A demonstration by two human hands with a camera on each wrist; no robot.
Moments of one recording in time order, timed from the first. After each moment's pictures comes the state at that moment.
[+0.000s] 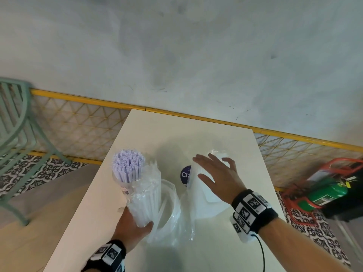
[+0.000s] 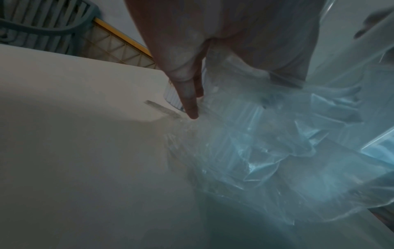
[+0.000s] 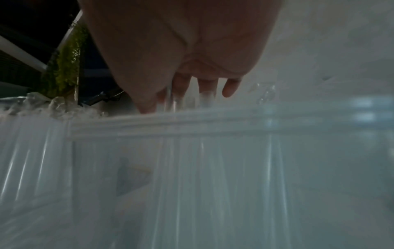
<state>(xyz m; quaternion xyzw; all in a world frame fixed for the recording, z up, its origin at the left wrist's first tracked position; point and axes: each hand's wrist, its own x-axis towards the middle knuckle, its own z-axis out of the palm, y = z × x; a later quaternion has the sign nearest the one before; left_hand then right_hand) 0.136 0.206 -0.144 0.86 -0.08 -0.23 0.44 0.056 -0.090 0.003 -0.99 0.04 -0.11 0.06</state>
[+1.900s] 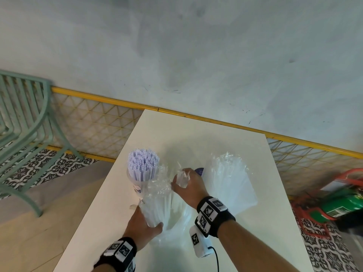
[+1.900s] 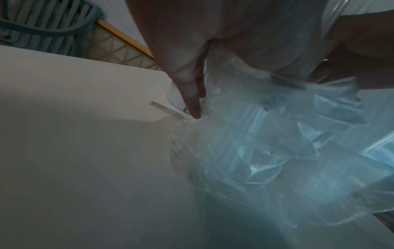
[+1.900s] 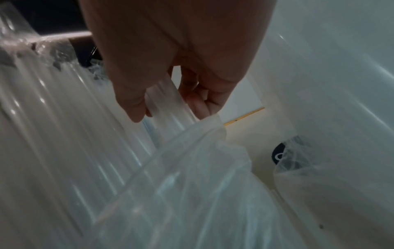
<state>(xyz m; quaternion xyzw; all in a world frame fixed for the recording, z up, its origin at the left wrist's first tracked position) 0.138 0.214 -0.146 0.85 -0.07 -0.27 0.45 0.120 0.014 -0.035 -0.87 0.23 -0.04 0.44</state>
